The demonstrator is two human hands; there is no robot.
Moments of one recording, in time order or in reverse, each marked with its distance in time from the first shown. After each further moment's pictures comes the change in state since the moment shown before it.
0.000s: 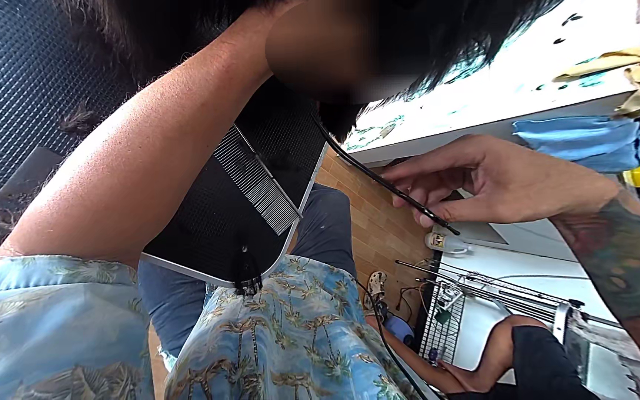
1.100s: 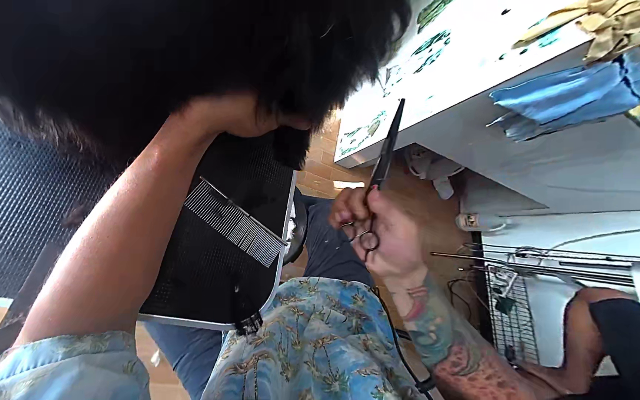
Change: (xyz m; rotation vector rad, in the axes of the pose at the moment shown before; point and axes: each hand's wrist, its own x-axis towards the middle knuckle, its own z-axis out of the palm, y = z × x) left_hand 0.001 -0.016 0.010 -0.259 -0.019 0.039; right_hand 0.038 0.045 0.139 1.017 0.802 -0.419
